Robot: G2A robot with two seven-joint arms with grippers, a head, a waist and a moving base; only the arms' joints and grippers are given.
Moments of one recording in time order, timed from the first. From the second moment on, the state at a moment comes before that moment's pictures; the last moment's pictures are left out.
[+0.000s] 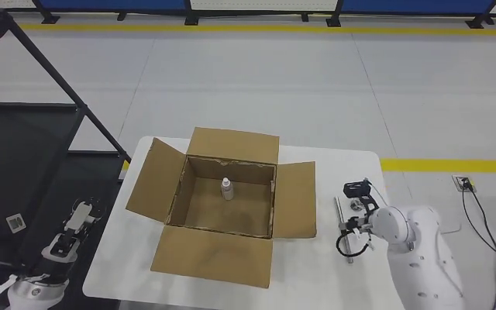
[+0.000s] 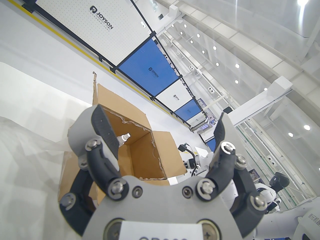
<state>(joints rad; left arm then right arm) 1.70 -1.06 -1.98 -1.99 -0.13 -0.47 -0.31 -0.93 -1.32 1.53 -1.49 -1.29 -0.10 1.42</state>
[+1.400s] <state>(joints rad) 1.70 -1.06 -1.98 -1.99 -0.13 -0.47 -0.31 -0.86 -1.31 1.43 -1.24 -1.21 -0.04 1.30</state>
